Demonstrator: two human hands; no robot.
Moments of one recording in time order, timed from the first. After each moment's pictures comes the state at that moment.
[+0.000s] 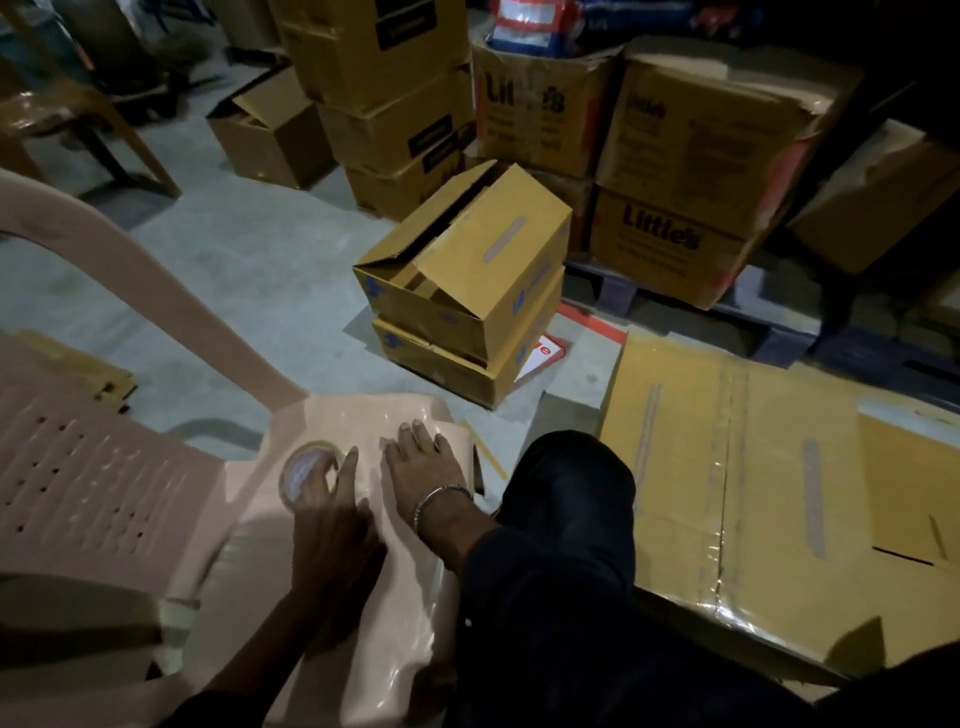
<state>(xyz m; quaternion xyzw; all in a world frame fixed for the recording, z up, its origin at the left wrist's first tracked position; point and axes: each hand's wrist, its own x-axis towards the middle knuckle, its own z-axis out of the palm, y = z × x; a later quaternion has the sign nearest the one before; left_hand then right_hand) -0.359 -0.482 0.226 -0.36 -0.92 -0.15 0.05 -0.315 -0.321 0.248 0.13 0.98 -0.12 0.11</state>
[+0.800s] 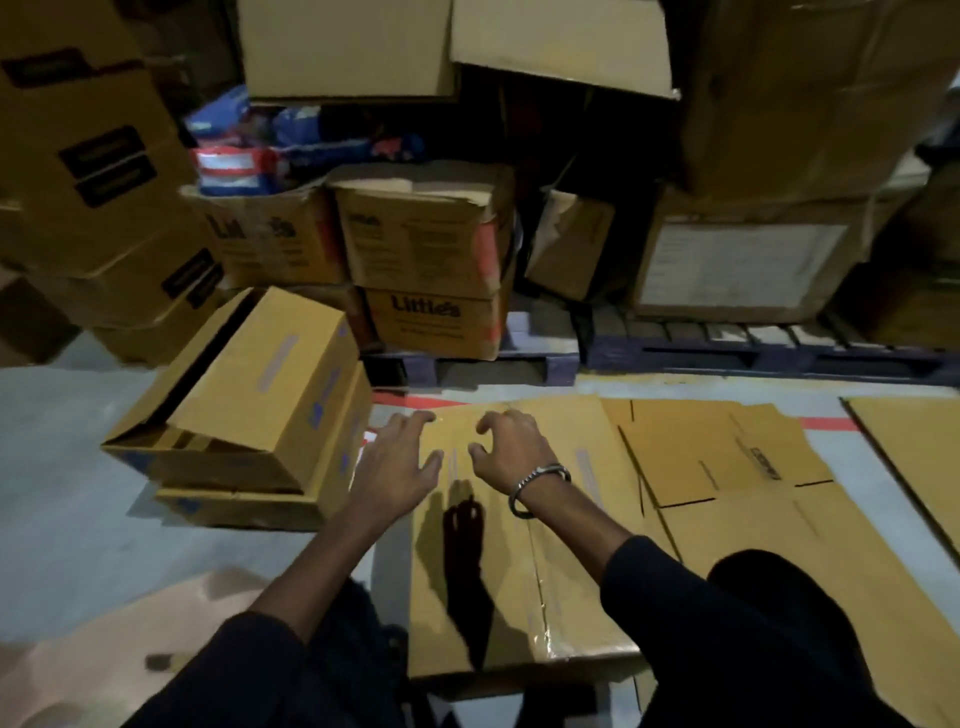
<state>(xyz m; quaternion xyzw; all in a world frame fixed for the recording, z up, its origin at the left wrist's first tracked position) -0.241 -0.120 0.344 -0.61 -0.76 -0.20 -0.10 -0.067 -0.045 0.363 0.52 0.81 -0.25 -0.09</state>
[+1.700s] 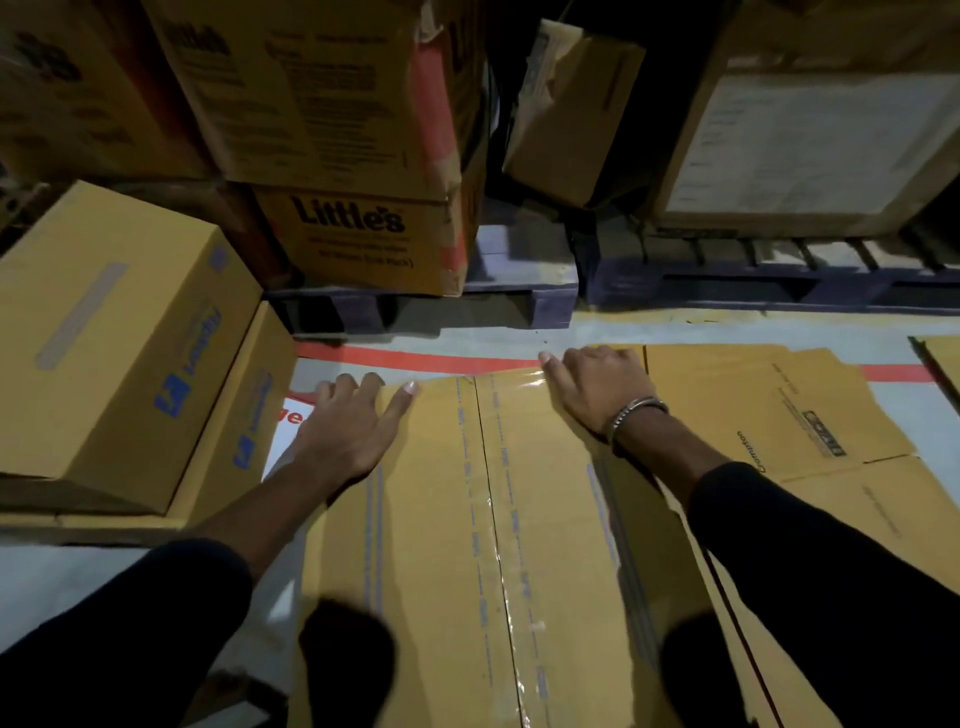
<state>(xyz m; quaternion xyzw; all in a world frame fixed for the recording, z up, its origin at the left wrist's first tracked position) -0.283 0.074 0.157 -0.55 -0.82 -0.05 -0.16 0.007 0.213 0.153 0.56 0.83 -0.09 -0.03</state>
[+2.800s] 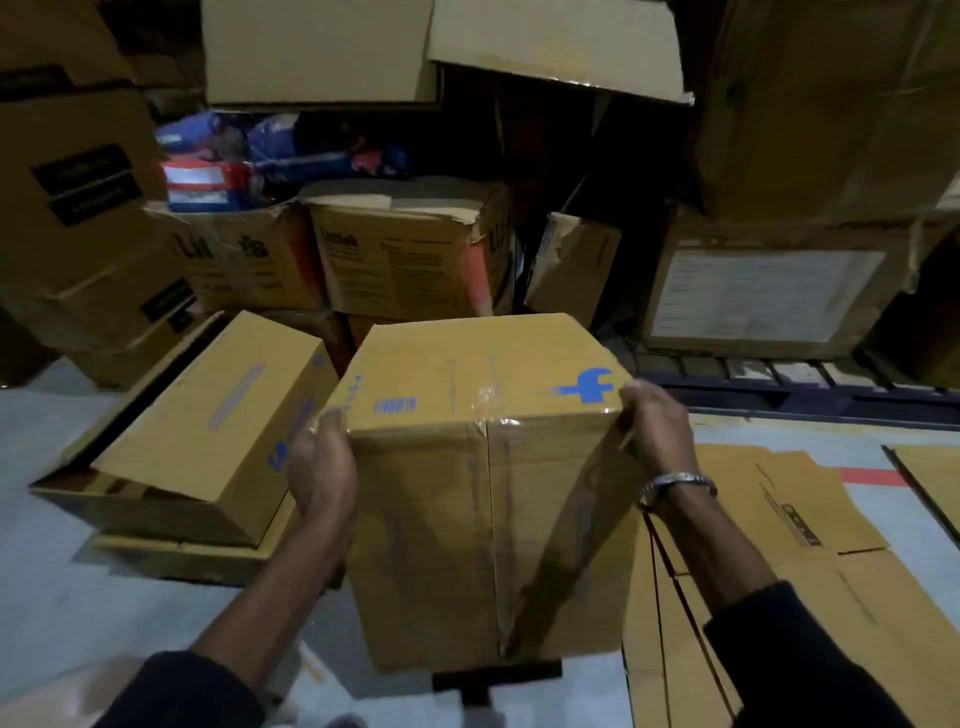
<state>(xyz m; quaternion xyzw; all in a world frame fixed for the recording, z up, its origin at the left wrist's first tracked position) -0.230 -0.042 0.354 -0.16 -0.75 -0.62 -0.18 0.056 0.106 0.348 0.58 0.50 -0.47 -0.45</state>
